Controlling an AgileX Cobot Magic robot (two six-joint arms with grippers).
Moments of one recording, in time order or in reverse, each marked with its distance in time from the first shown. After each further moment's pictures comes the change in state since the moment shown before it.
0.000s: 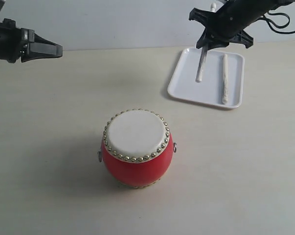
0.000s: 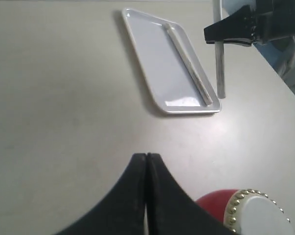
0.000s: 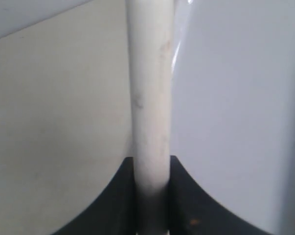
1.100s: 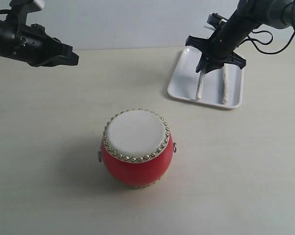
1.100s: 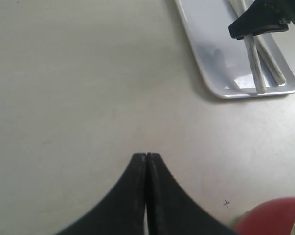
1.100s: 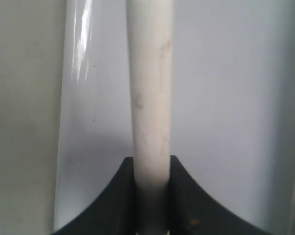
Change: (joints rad) left arm -0.197 -0.034 0.000 0.194 -0.361 -0.145; right arm -0.006 0.297 -0.336 -0.146 0.224 0.188
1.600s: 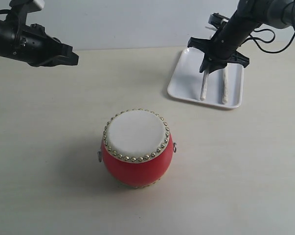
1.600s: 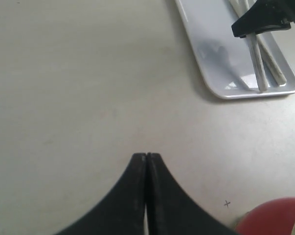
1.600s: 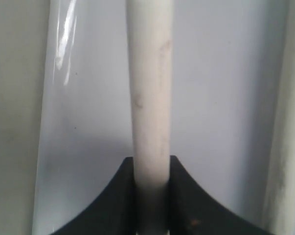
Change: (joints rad) left arm 0.000 0.000 0.000 0.000 -0.002 0.000; right arm 0.000 0.000 -0.002 -0.062 -0.009 0.008
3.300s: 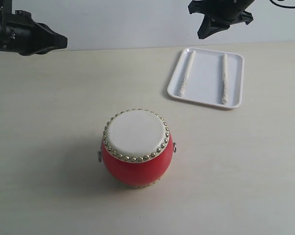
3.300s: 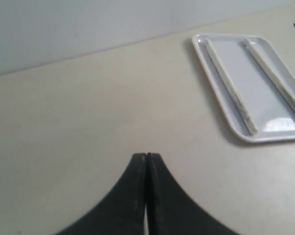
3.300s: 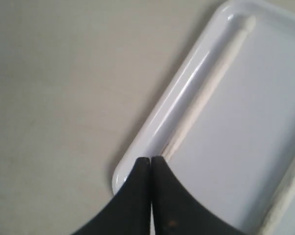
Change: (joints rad) left arm -0.002 -0.103 0.102 -0.317 -0.161 0.339; right arm 0.000 -0.208 0.000 0.126 0.113 -0.408
